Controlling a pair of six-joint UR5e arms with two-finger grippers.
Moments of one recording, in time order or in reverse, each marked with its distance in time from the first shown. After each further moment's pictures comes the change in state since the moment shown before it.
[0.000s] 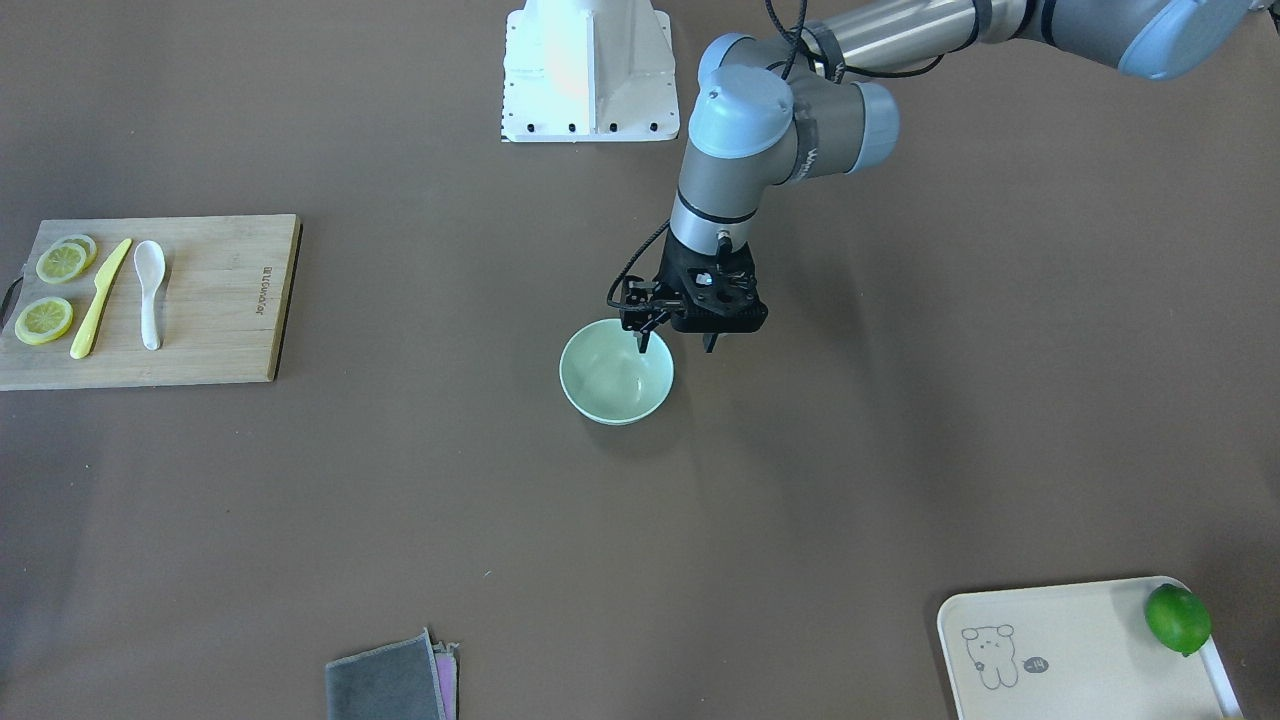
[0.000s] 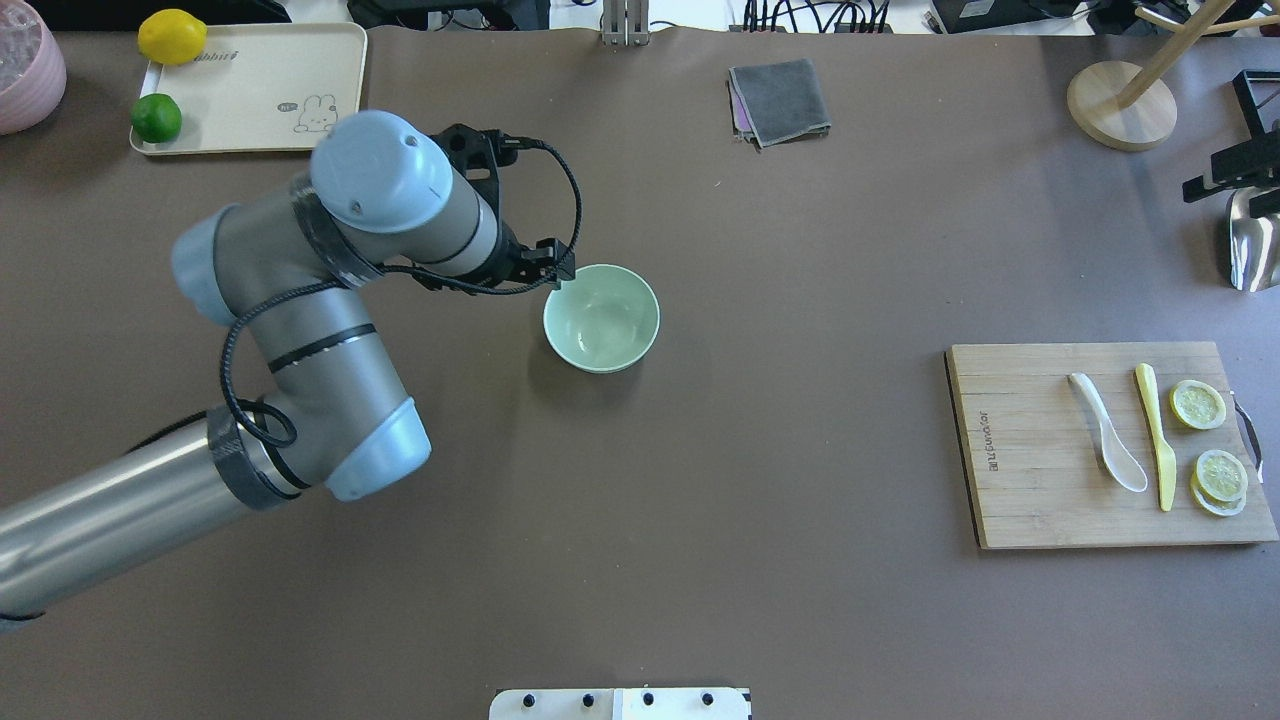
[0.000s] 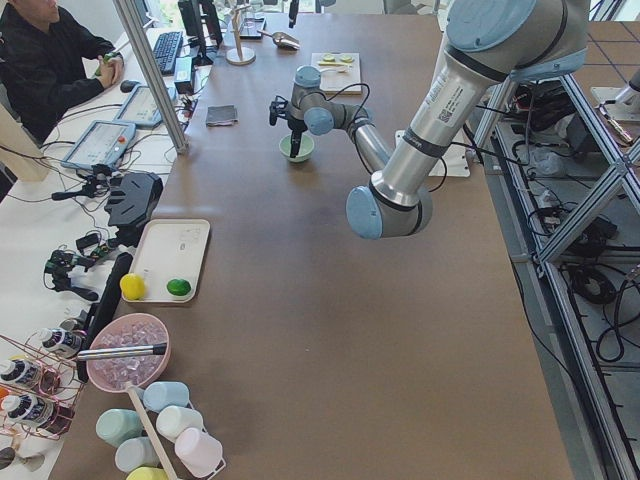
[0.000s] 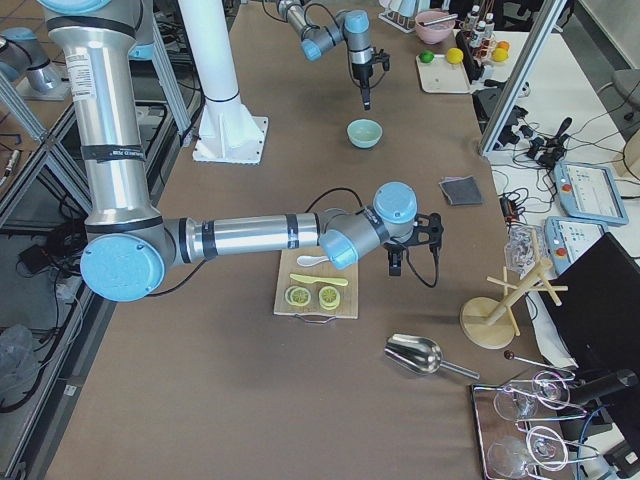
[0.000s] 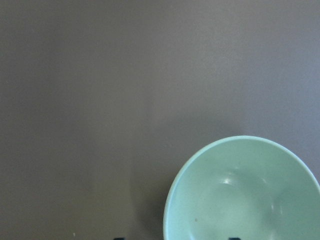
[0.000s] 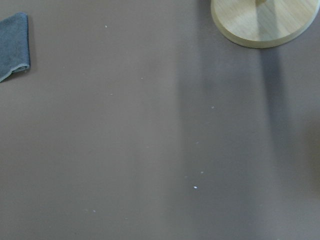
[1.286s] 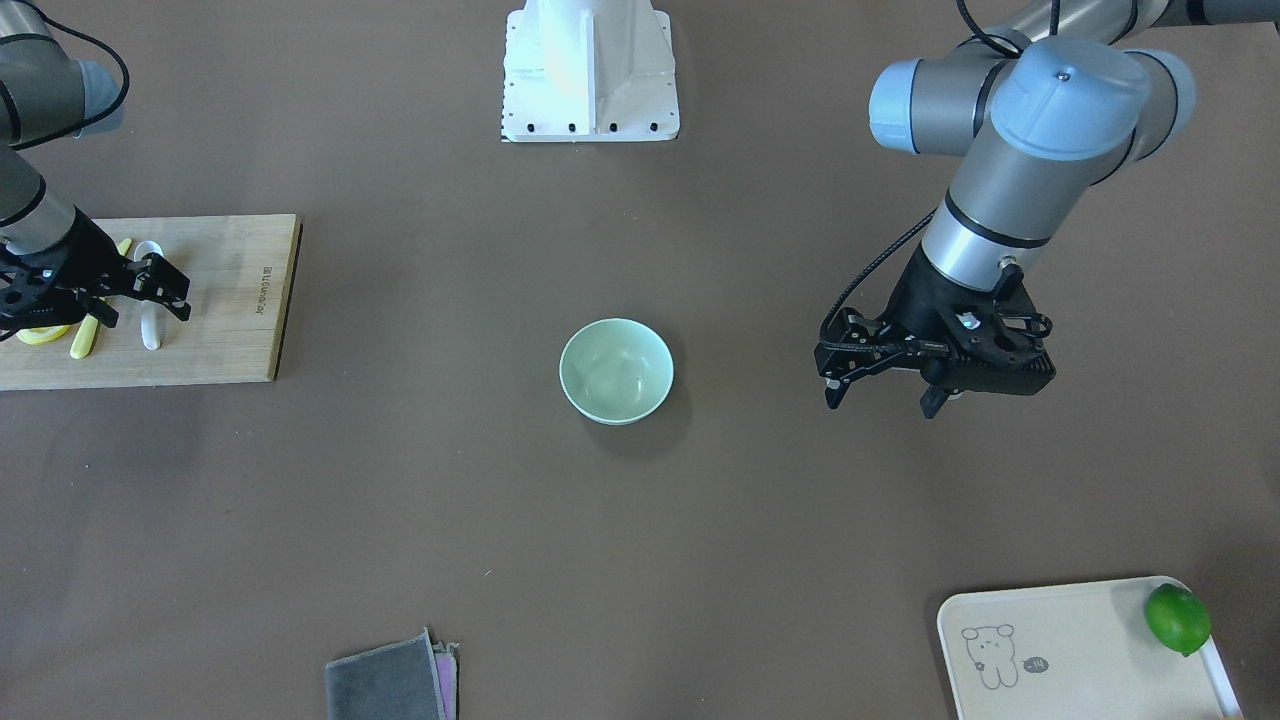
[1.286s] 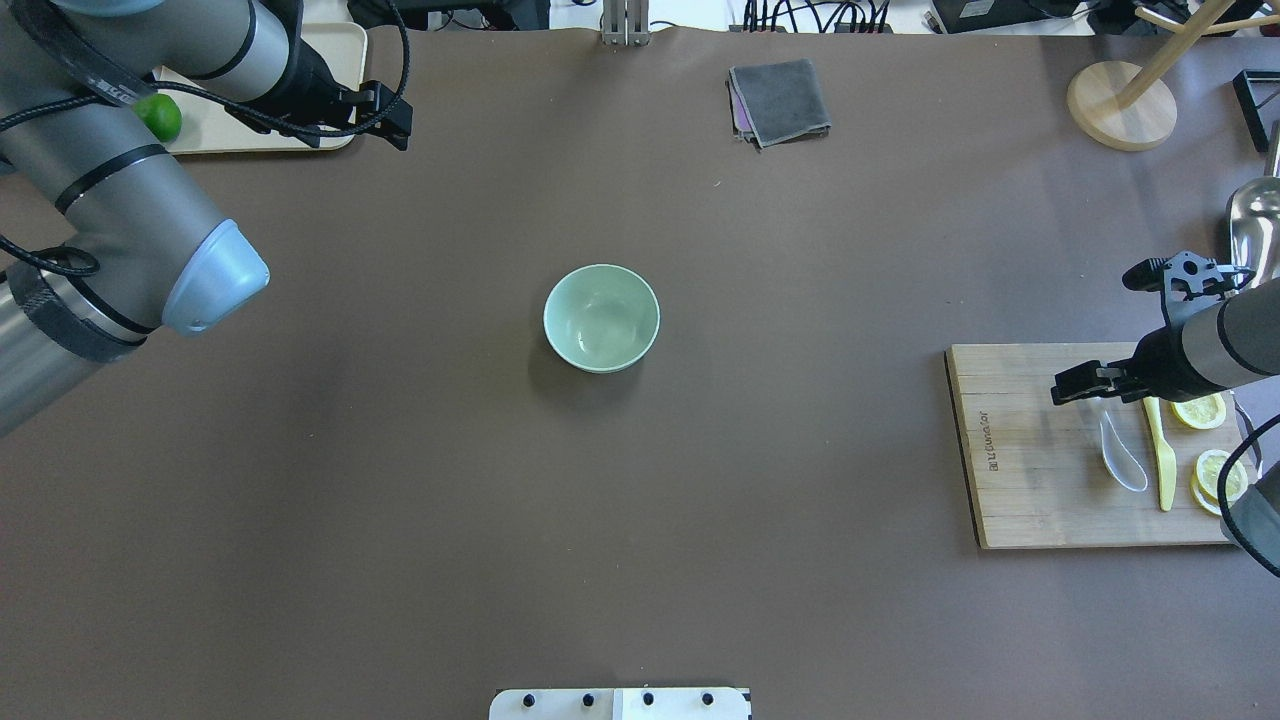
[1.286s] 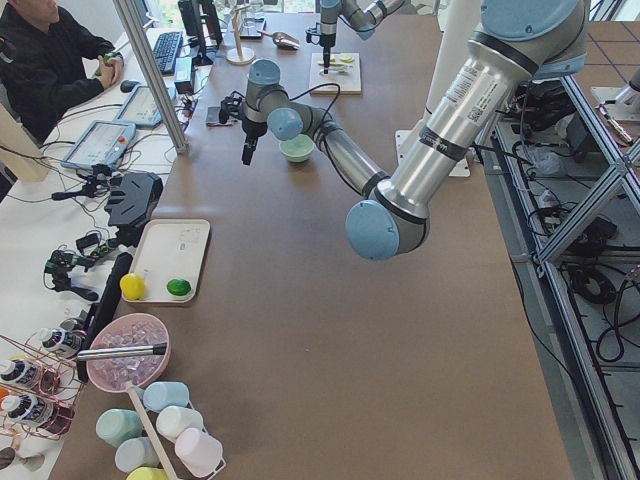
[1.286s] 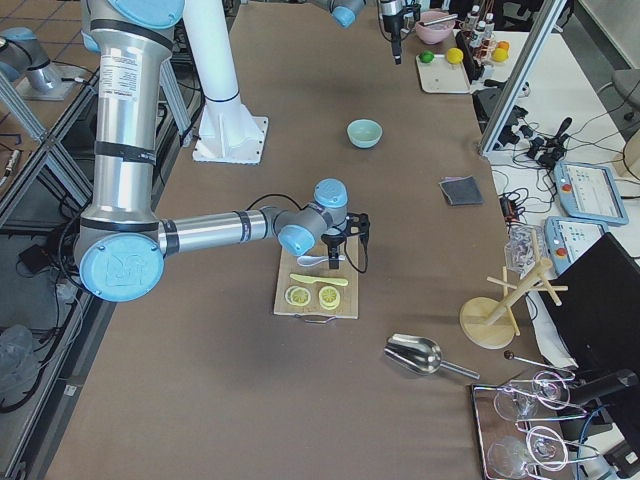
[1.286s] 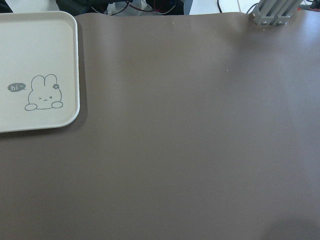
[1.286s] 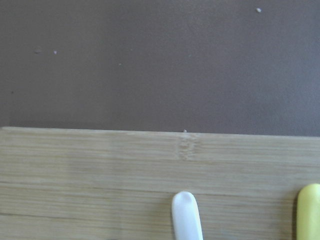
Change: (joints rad) left arm -0.252 0.077 -0.035 -0.010 -0.115 0.262; right arm -0.448 -0.213 0.124 0.108 -0.319 0.166
